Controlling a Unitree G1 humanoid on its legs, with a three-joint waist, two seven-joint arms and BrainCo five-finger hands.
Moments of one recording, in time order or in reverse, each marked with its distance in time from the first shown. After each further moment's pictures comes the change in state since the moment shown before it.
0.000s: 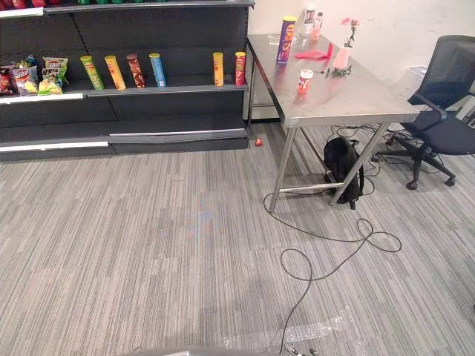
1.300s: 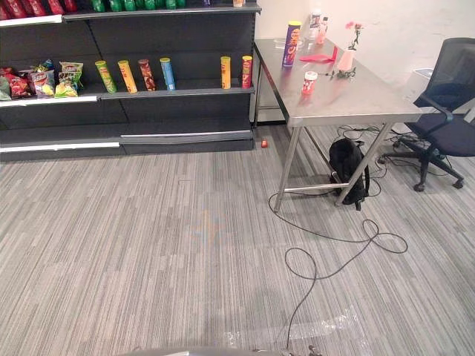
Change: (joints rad) left arm 0.031 -0.017 -0.002 -0.036 -0.008 -0.059 0.019; right arm 0.000 -0.018 0.047 0.002 -0.227 0.008 -0.037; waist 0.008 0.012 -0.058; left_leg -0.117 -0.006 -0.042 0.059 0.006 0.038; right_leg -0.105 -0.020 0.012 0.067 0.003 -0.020
